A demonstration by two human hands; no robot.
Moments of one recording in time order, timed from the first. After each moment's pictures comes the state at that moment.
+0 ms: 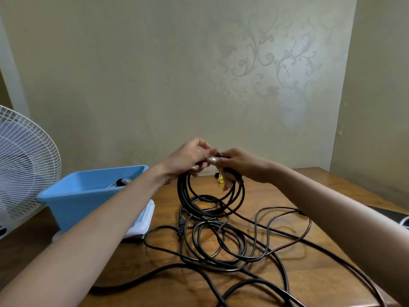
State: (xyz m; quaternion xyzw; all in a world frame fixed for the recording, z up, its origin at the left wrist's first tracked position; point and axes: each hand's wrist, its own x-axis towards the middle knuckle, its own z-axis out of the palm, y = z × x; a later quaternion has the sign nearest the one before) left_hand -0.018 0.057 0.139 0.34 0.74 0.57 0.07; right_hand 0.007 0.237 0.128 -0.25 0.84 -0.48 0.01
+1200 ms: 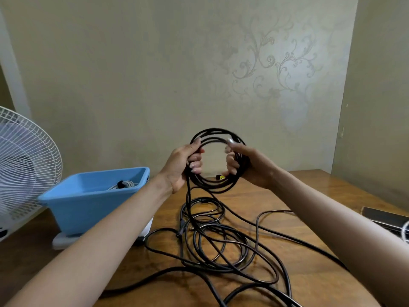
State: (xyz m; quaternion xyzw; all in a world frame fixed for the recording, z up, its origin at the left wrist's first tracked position) left_hand -0.029 0.057 0.126 0.25 0.54 0.80 0.11; right_hand -0.009 0.248 0.114 -0.20 0.61 -0.77 0.03
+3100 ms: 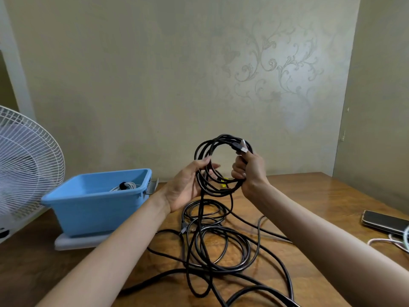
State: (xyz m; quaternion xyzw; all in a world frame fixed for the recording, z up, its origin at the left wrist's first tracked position) left_hand -0.015 0.050 0.100 0.25 0.60 0.73 0.19; right_hand -0.008 0.214 0.103 -0.04 0.43 -0.88 -0.19
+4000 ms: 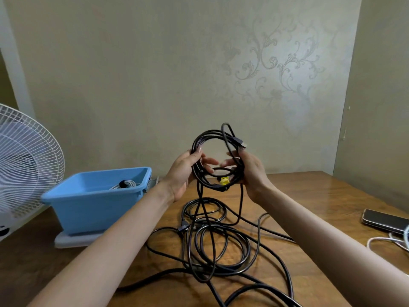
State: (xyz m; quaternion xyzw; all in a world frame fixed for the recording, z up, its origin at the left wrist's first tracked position) left_hand -0.010 0.058 0.115 0.27 0.63 0.73 0.02; right_hand 0.001 0.221 0.093 -0.07 0.66 -0.73 -0.18
